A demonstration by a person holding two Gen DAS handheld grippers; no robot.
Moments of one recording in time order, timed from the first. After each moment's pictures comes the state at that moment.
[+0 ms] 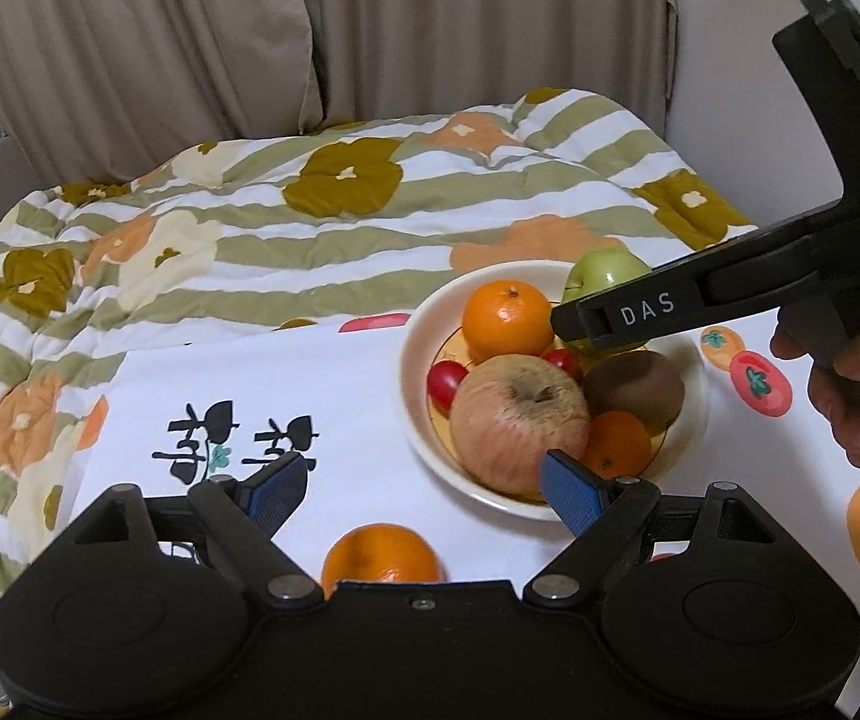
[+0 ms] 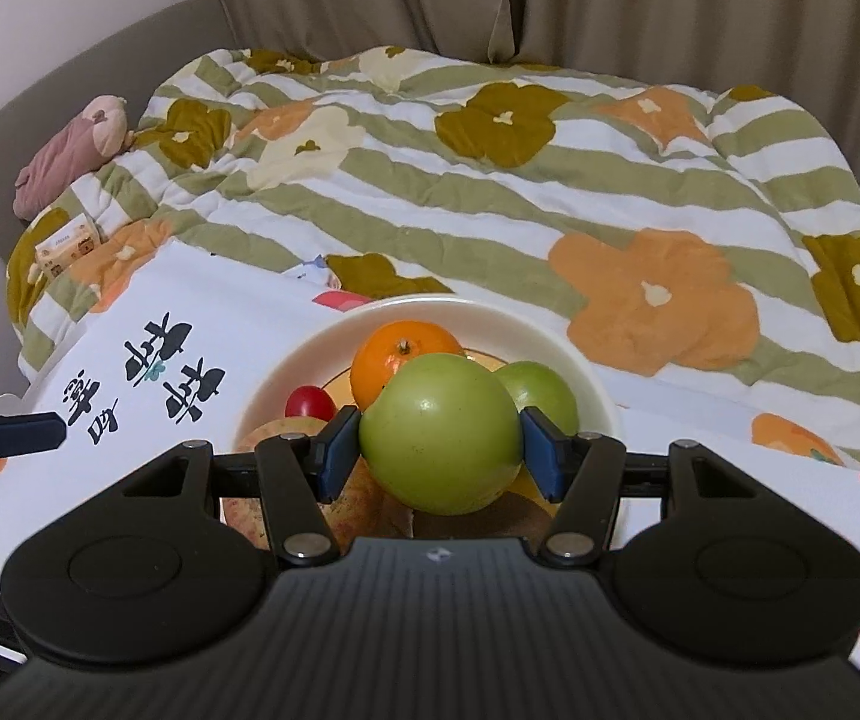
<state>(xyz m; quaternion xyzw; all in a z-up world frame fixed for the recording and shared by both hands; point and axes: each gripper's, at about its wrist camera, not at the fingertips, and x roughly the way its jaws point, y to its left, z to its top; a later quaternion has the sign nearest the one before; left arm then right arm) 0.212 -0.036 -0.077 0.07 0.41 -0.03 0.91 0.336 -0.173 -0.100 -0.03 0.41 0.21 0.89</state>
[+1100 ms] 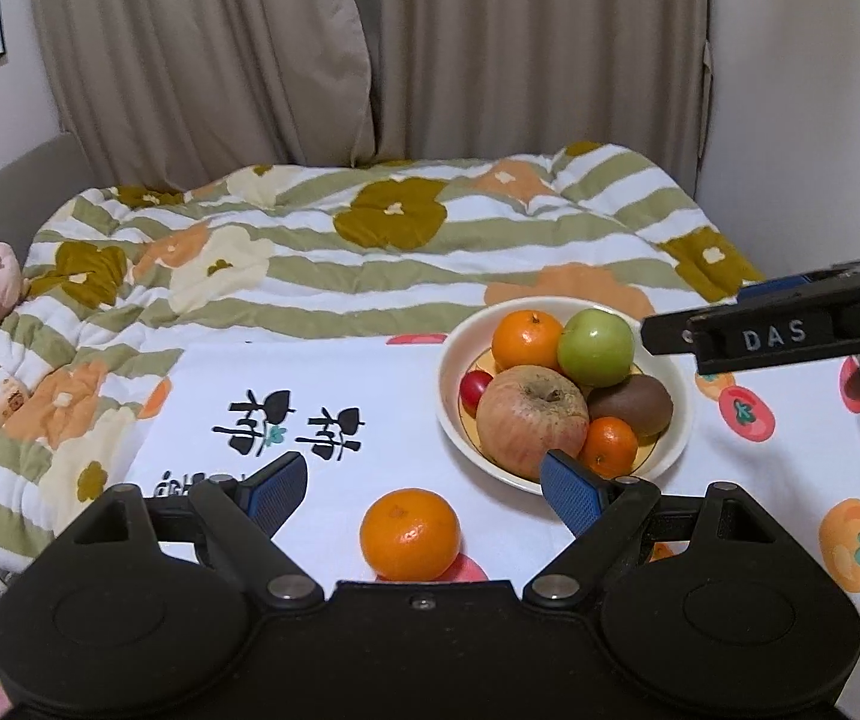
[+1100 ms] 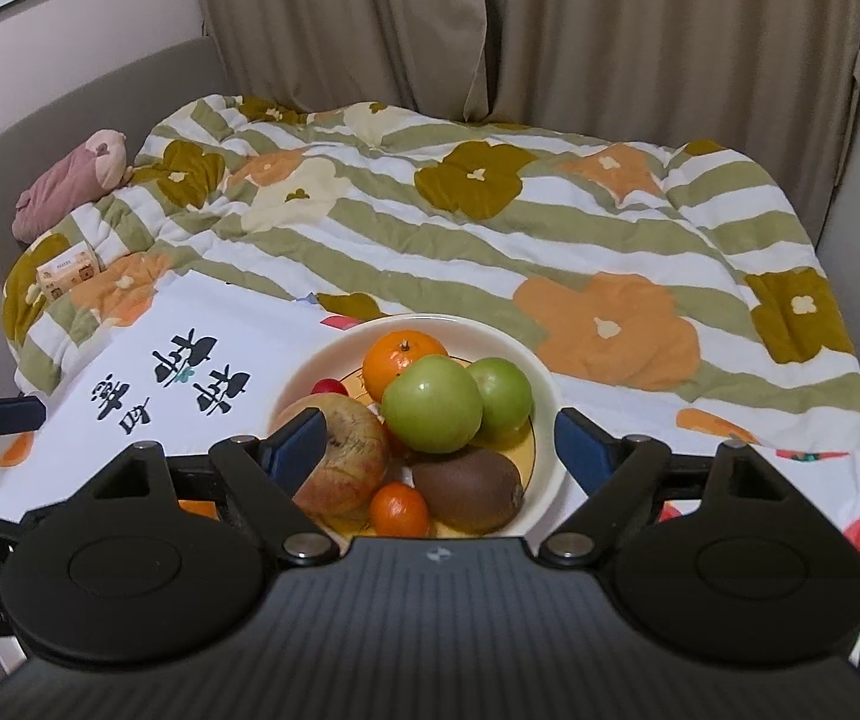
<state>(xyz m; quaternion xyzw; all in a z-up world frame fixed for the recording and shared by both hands) 0.152 -0.025 -0.046 0.04 0.36 0.01 0.93 0.256 -0.198 -0.051 -0.04 0.35 0.18 0.92</state>
